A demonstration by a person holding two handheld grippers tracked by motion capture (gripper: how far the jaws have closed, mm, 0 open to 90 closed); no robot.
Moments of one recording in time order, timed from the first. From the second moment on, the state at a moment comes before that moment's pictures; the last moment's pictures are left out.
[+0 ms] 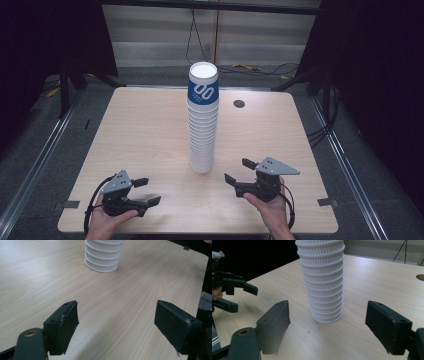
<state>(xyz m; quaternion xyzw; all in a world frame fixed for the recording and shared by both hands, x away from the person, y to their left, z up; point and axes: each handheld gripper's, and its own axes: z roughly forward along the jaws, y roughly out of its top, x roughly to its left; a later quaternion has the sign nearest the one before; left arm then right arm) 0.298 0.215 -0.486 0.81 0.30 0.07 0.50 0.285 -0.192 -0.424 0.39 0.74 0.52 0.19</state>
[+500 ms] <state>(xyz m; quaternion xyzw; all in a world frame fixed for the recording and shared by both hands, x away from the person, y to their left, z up) 0.298 0.212 -0.488 0.81 0.29 0.07 0.50 0.300 -0.178 -0.389 0.35 0.74 0.54 0.20</state>
